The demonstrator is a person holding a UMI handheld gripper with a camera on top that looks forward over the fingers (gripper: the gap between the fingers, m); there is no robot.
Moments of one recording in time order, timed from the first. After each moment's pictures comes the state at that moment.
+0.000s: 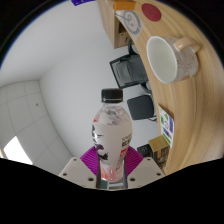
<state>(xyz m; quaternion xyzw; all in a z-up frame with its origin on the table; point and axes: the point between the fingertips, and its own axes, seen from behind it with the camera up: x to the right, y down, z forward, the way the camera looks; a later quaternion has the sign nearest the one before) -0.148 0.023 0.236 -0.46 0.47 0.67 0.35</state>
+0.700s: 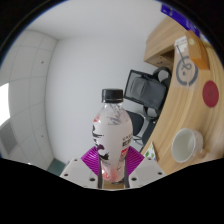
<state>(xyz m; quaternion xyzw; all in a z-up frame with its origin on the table) -0.056 0.032 0.259 -0.63 0.34 0.52 0.46</state>
